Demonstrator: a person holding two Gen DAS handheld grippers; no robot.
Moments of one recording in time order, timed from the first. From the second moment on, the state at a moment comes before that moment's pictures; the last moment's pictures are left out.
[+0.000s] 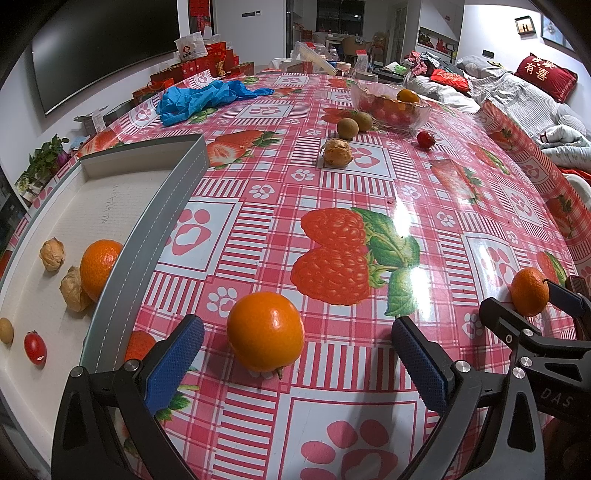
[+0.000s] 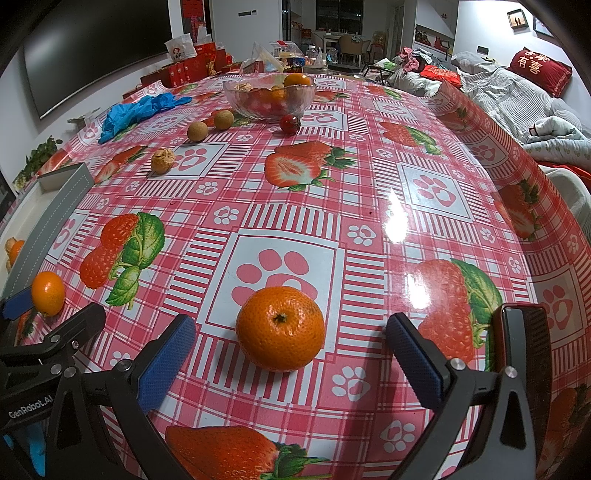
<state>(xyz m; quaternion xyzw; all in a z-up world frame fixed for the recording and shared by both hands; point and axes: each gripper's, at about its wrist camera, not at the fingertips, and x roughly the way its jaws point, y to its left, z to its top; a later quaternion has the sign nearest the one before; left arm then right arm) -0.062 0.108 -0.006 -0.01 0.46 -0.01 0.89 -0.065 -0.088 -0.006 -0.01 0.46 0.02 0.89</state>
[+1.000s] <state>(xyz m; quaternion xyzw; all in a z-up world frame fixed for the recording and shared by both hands) -0.086 0.122 0.026 -0.05 0.46 -0.06 0.88 -0.076 -0.101 0.018 0.07 0.46 0.12 0.88</state>
